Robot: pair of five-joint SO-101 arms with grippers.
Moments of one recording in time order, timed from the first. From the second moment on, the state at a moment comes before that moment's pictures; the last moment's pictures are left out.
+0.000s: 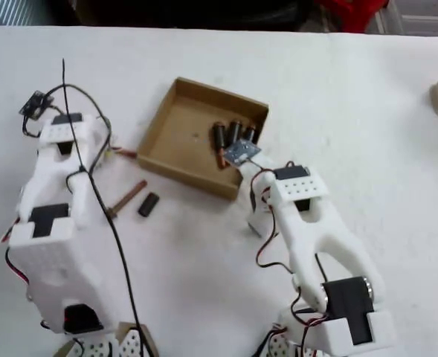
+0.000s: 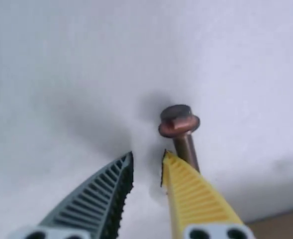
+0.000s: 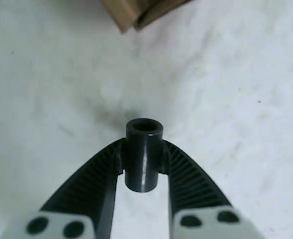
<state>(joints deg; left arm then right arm) -15.4 26.8 3.8 51.5 55.5 -13.3 -7.7 41.4 61.7 31.6</state>
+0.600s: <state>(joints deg) -14.5 23.7 2.8 54.5 55.5 -14.1 -7.7 42.2 61.0 31.8</state>
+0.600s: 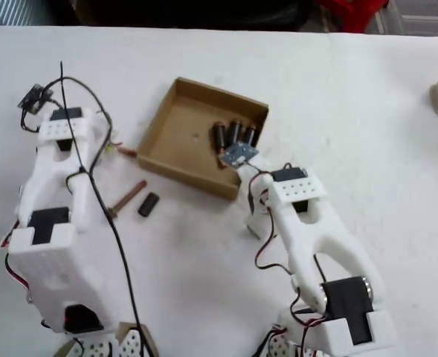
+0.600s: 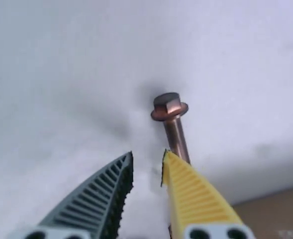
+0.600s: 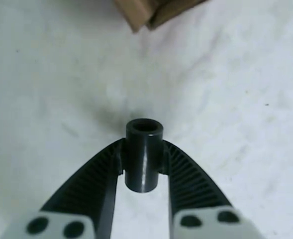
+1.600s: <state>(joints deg) -15.1 35.7 -10.5 56.8 57.0 -14.1 -7.7 42.2 61.0 31.8</state>
